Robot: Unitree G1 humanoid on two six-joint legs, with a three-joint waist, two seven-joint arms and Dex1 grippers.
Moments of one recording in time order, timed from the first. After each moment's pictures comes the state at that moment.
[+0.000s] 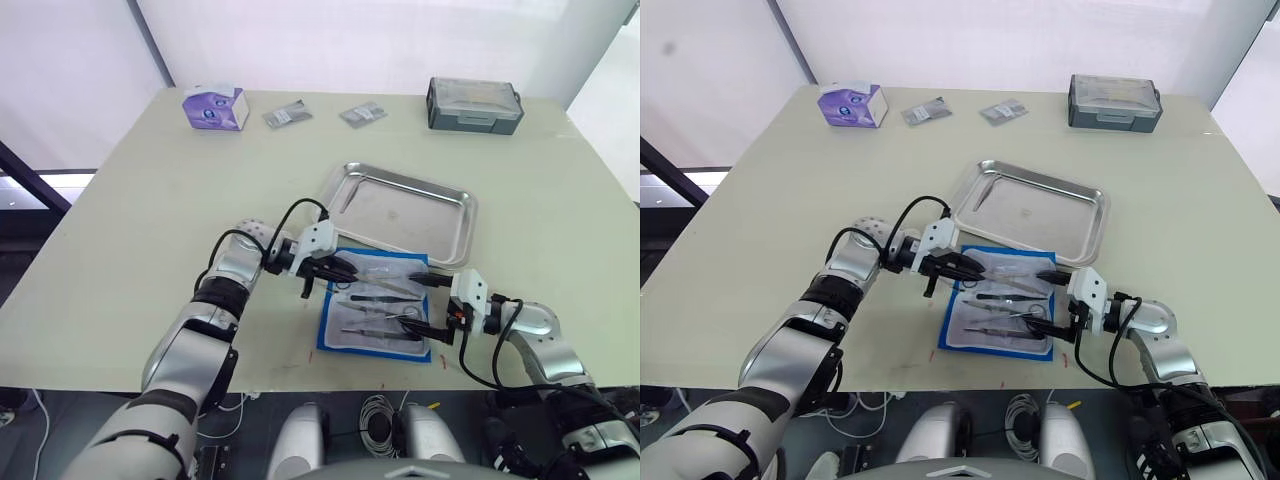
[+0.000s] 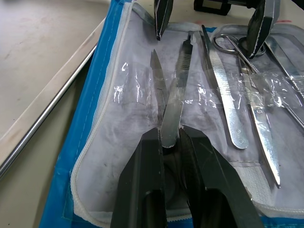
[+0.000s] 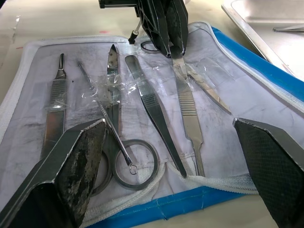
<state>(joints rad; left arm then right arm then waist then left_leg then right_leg) -0.82 0.41 -0.27 0.84 -0.06 -0.19 -1.48 -0.18 -0.47 0.18 0.23 0.25 -0.16 1.08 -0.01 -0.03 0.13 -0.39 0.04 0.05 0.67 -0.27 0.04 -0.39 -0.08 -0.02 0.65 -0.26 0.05</state>
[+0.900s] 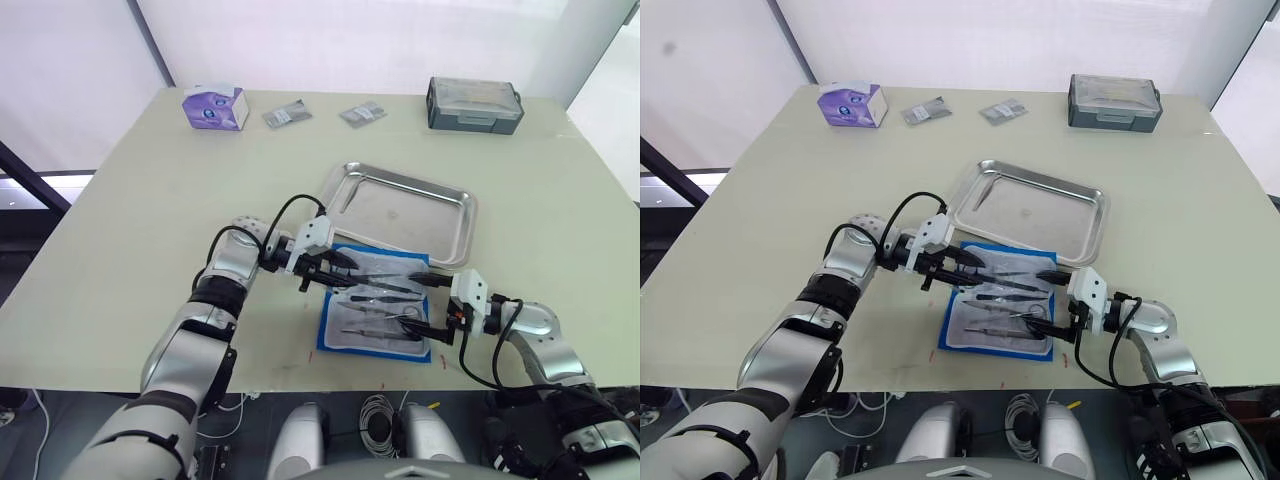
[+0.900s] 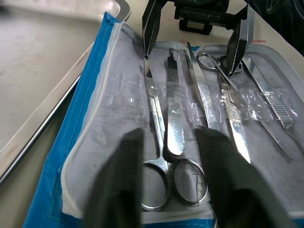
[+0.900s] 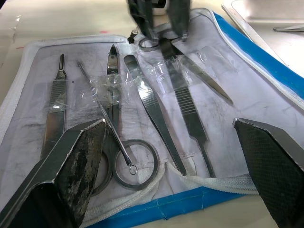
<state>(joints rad) -0.82 0.42 -0.24 0.79 -0.09 -0.13 -1.55 -0.18 -0.47 0.18 0.23 0.25 -0.16 1.08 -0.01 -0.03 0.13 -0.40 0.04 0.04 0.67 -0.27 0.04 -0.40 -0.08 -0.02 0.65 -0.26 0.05</state>
